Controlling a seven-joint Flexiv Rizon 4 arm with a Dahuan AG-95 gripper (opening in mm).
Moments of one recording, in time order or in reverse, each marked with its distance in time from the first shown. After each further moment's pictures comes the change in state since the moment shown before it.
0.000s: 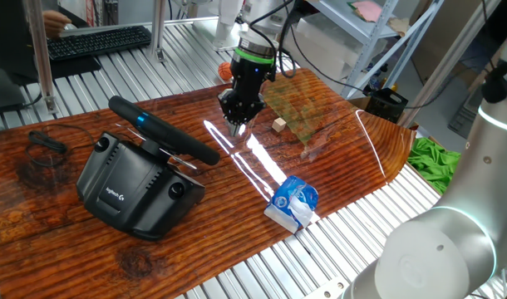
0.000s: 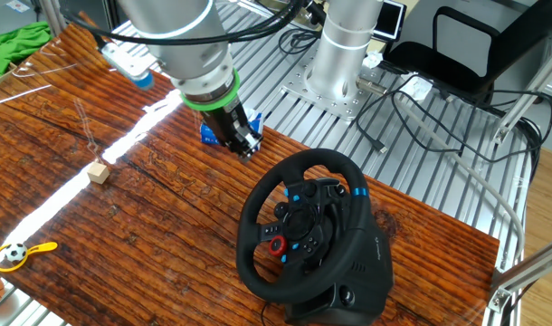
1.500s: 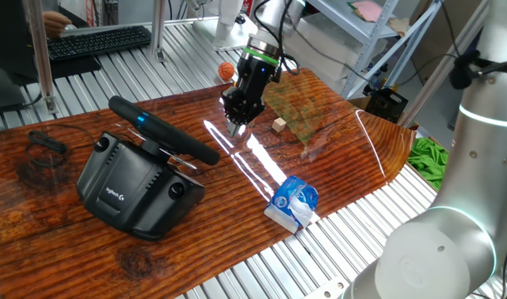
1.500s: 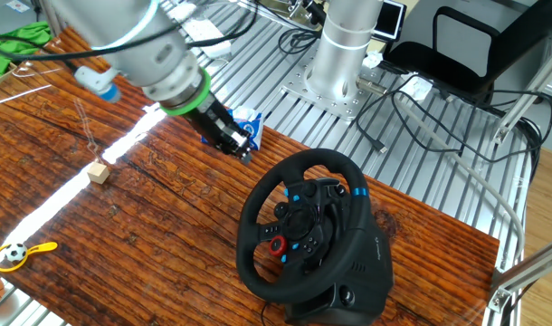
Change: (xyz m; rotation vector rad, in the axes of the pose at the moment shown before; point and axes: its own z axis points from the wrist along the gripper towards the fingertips) arm -0.001 0.003 0.005 -0.248 0.136 0.004
